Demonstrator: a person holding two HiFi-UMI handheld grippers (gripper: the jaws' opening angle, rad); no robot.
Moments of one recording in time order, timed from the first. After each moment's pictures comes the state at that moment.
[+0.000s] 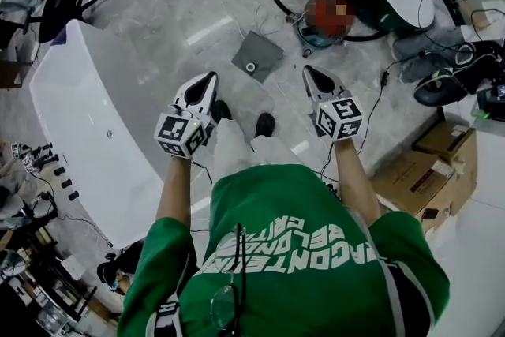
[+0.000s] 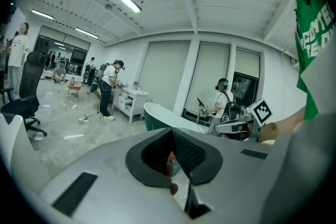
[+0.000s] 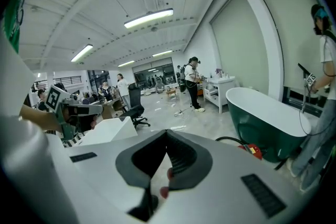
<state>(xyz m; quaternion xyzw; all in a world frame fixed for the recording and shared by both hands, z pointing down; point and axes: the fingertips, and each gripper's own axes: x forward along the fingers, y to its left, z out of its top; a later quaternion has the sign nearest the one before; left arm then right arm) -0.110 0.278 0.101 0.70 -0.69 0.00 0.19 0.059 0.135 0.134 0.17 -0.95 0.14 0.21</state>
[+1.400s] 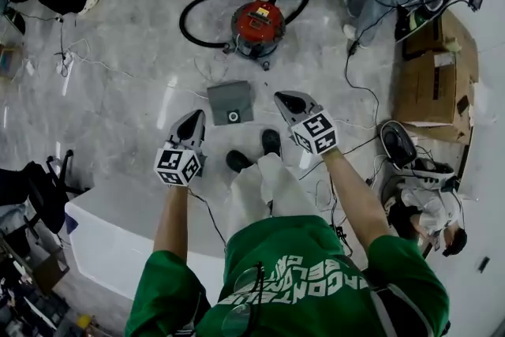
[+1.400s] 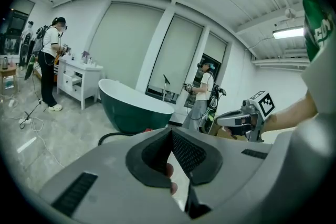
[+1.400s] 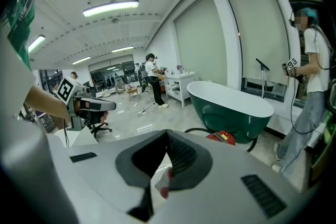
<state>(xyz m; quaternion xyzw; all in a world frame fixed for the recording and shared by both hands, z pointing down) -0.176 0.056 0.217 0.86 -0.45 0.08 0.24 0.025 0.038 0.220 0.38 -0.88 0.18 0.23</state>
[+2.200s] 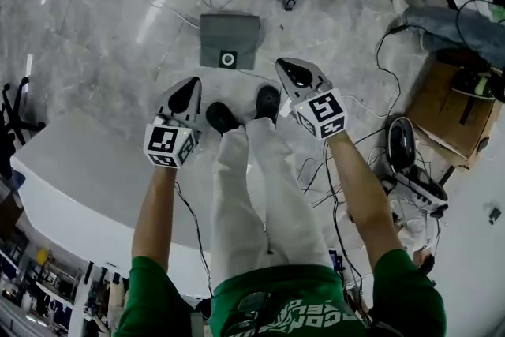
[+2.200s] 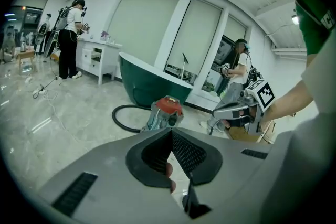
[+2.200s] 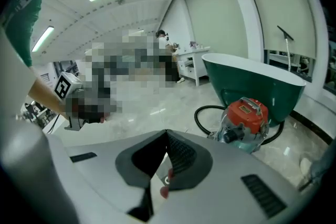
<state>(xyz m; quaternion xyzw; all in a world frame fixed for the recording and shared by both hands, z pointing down) -0.195 0.076 0.507 0.81 -0.49 0.13 0.28 -0.020 0.026 0.507 0.30 -0.89 0.20 0.28</state>
